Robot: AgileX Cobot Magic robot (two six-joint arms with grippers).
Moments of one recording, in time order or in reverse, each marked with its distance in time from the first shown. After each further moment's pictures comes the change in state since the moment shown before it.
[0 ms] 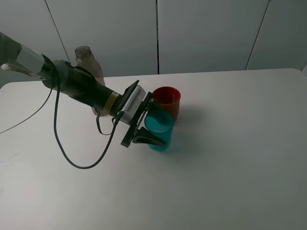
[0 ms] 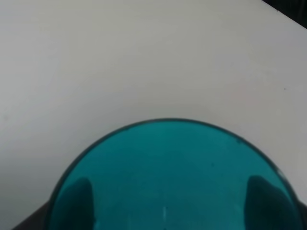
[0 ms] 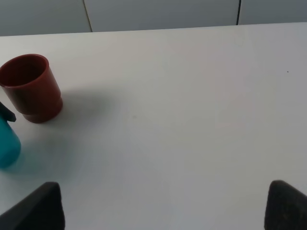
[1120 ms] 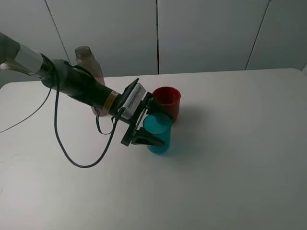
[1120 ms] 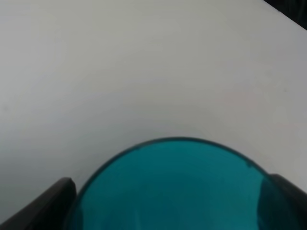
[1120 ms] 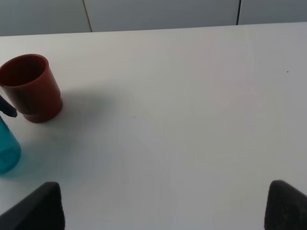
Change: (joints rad) left arm 0.002 -0.017 0.000 0.000 0.000 -0.071; right arm 0.000 0.000 0.000 0.000 0.000 0.000
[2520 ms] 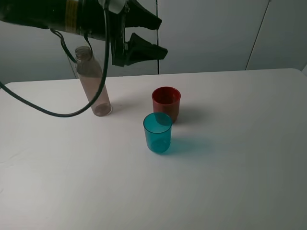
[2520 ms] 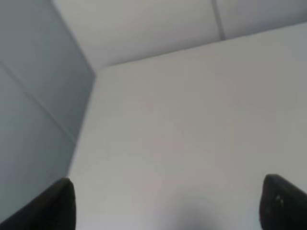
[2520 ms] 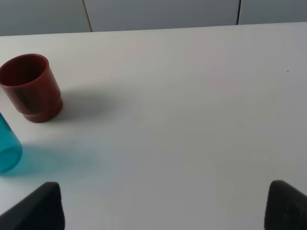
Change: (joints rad) left arm 0.000 -0.589 0.050 -0.054 0.353 -0.354; right arm 0.000 0.000 0.000 0.000 0.000 0.000
